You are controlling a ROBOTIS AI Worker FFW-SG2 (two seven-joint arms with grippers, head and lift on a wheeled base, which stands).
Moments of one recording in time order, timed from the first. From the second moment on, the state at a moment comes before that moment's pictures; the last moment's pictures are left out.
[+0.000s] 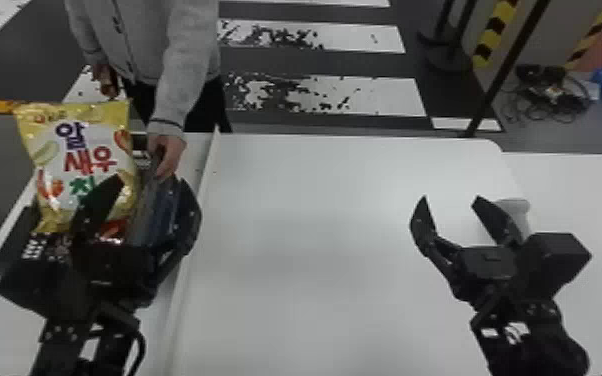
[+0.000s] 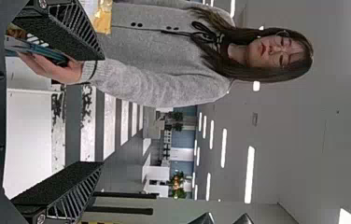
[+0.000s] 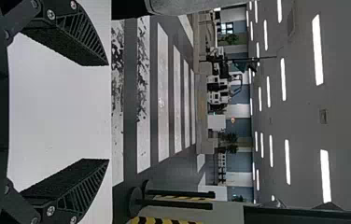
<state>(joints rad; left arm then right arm) 0.58 0.20 -0.09 -2.04 0.13 -0.23 0.07 0.53 -0.24 0.08 -2.03 -0.22 0.04 -0.13</state>
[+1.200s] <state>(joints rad) 0.42 0.20 0.21 -1.95 0.38 -0.13 -0.21 0.53 -0.25 0.08 -2.02 -0.21 0.05 -0.13</state>
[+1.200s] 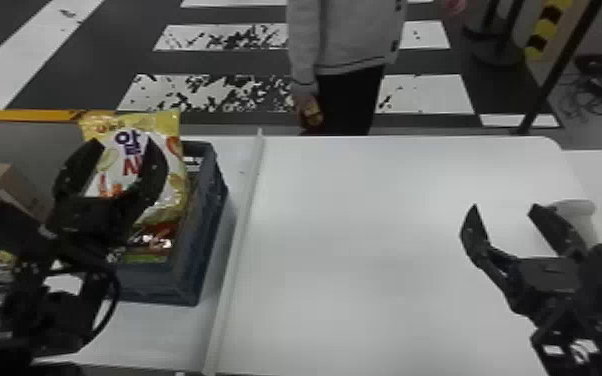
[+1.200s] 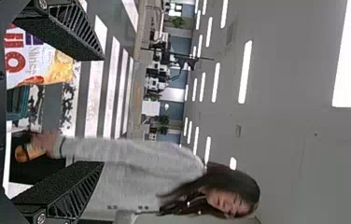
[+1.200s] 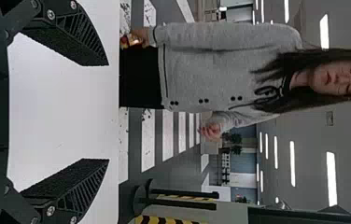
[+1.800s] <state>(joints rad) 0.21 0.25 0.36 -1.83 0.48 0.20 -0.33 0.52 -0.25 0.10 -1.99 -0.19 0.08 -0.13</state>
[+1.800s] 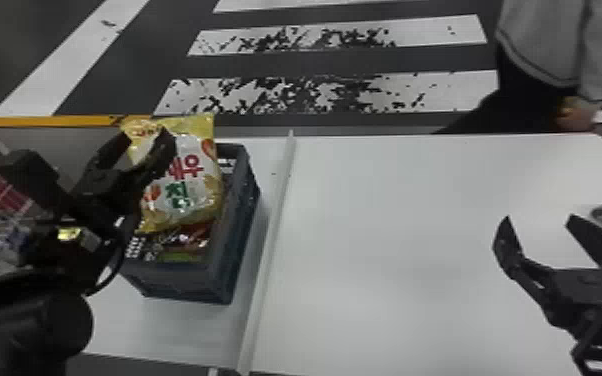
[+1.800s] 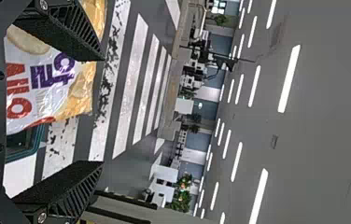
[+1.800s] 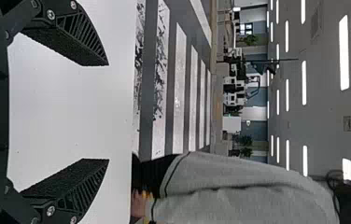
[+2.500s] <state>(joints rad) 0.11 0.34 0.48 -1.68 0.57 0.39 -0.35 0.45 -0.25 0.15 -1.93 -0.17 0.10 -0.13</state>
